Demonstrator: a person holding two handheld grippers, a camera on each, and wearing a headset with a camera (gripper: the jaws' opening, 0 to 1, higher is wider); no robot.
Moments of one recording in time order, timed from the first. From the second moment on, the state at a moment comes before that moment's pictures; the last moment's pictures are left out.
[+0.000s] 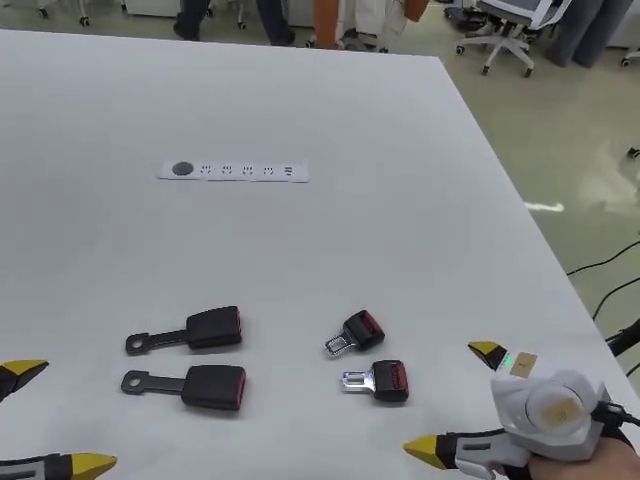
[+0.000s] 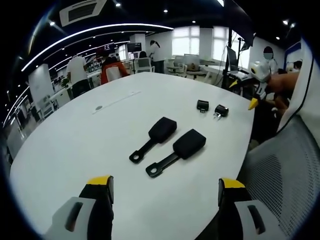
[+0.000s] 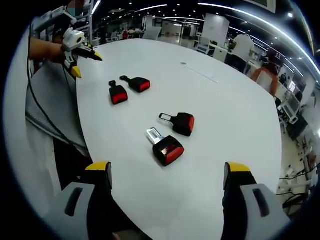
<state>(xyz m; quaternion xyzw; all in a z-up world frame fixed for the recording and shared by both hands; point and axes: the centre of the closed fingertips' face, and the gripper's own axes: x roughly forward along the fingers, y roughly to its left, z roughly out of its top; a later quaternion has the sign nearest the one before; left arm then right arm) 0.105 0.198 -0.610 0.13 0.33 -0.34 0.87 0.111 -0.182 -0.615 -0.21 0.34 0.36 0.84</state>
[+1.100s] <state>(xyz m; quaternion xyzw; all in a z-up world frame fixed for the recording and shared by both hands) 0.132 0.112 -0.627 0.23 0.34 -0.48 0.77 0.128 -0.152 -0.646 -0.25 0.37 0.44 0.77</state>
